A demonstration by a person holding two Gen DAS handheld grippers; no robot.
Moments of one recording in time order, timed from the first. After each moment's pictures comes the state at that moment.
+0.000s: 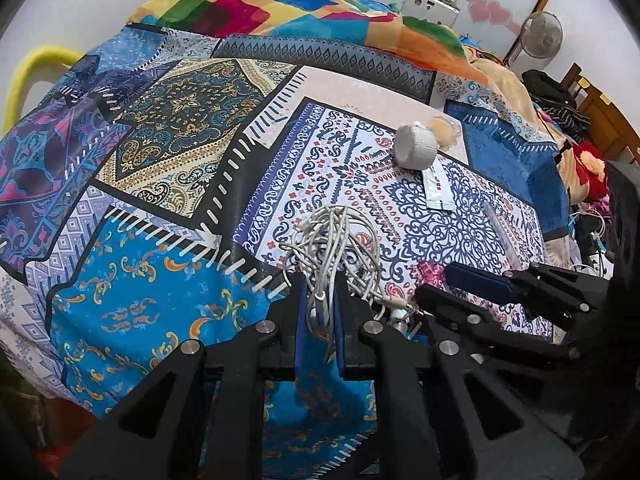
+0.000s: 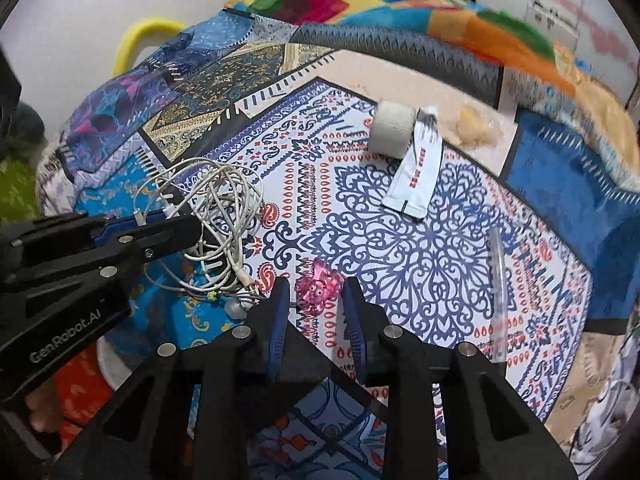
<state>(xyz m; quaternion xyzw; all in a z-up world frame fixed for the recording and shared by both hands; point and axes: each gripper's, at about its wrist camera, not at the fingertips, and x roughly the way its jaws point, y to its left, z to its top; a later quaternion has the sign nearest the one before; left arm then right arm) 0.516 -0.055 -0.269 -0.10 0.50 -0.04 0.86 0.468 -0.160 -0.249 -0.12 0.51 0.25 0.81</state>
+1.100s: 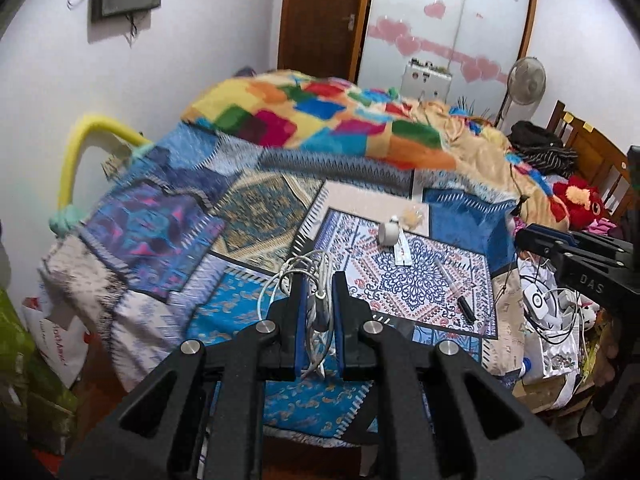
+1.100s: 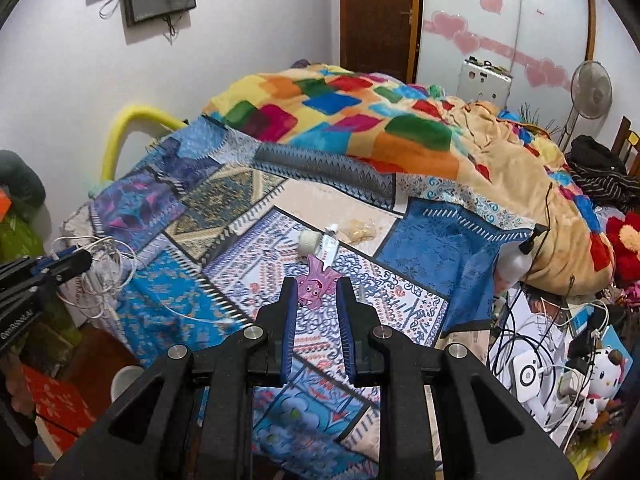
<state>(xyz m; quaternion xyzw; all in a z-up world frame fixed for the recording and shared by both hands) 0.387 -0.030 -0.101 -0.07 0.37 0.01 0.93 0.415 -0.234 -0.084 -0.08 0.40 0.20 0.89</state>
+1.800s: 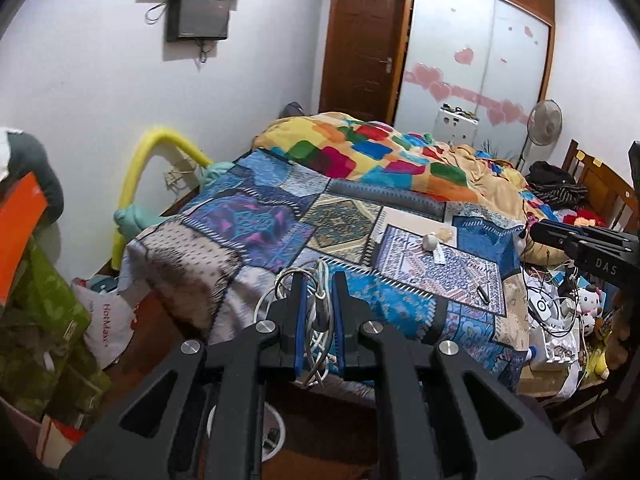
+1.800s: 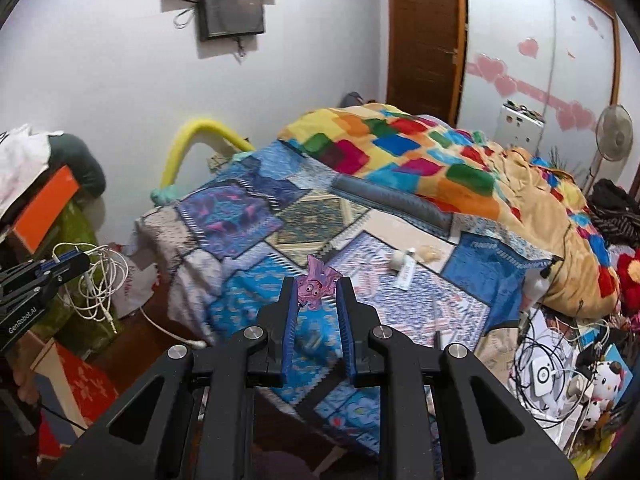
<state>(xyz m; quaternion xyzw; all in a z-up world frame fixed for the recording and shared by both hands) 0.224 0.057 -0.051 -0.09 0.31 0.07 0.94 0.298 -0.170 -0.024 -0.09 0.35 0.27 0.89</state>
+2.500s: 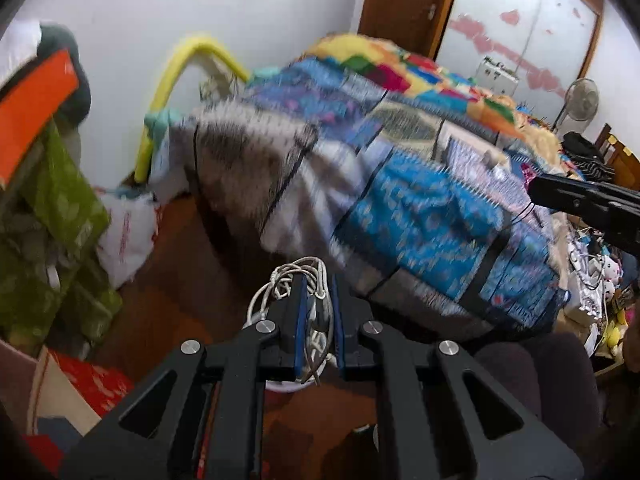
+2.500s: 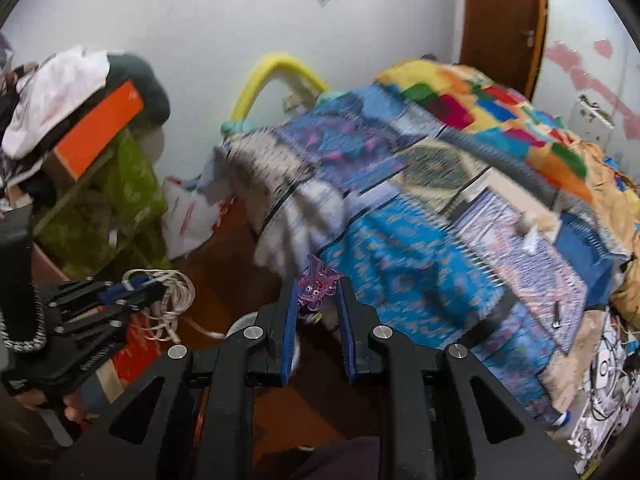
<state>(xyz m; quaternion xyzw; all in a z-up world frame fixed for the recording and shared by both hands) 0.164 0.137 -0.177 -0.13 0.43 0.11 0.89 0.229 -0.039 -0.103 -0.14 0.42 0.36 0.83</state>
